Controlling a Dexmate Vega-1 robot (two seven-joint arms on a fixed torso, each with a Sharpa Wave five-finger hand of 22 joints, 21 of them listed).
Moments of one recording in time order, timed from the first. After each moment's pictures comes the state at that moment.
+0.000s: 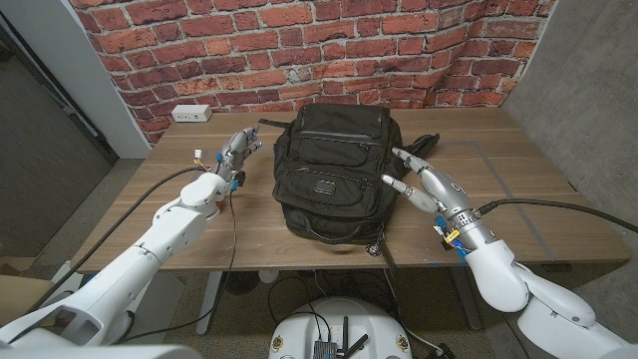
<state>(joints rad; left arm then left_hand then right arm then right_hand) 0.91 0.65 0.33 -1.55 -0.57 -0.04 0.19 0.17 0.14 0.62 -0.08 0.18 0.10 0.01 0.18 0.17 0.10 -0.04 0.19 0.17 0.09 -0.04 0.17 0.17 0.27 -0.04 0.19 0.16 -1.58 -0.83 -0.18 -2.20 -0.52 0.03 -0.46 0.17 0.06 0.41 -0.10 0.18 0.10 -0.04 0.19 0.17 0.18 -0.06 0.20 0.18 0.14 -0.04 0.24 0.23 0.33 -0.04 0.19 0.16</state>
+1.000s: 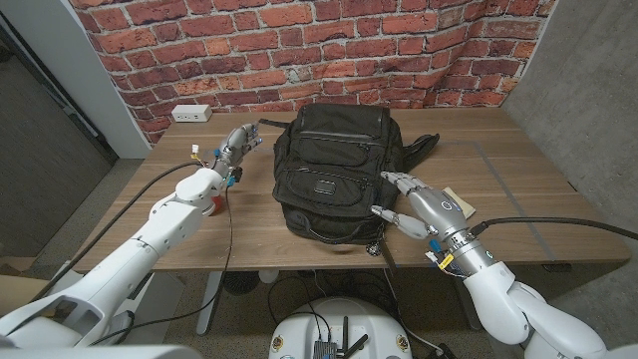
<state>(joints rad) 0.87 0.66 0.33 -1.49 -0.59 -0.07 0.11 0.17 0.14 0.62 -0.08 0.18 0.10 0.01 0.18 0.17 0.10 -0.04 0.19 0.17 0.09 -0.04 0.17 0.17 0.26 -0.04 0.19 0.16 -1.69 -0.88 -0.23 -2.32 -0.80 -0.18 -0.42 0.25 0.06 0.43 -0.17 0.18 0.15 -0.05 0.21 0.18 0.23 -0.07 0.20 0.18 0.16 -0.04 0.24 0.21 0.36 -0.04 0.19 0.16</state>
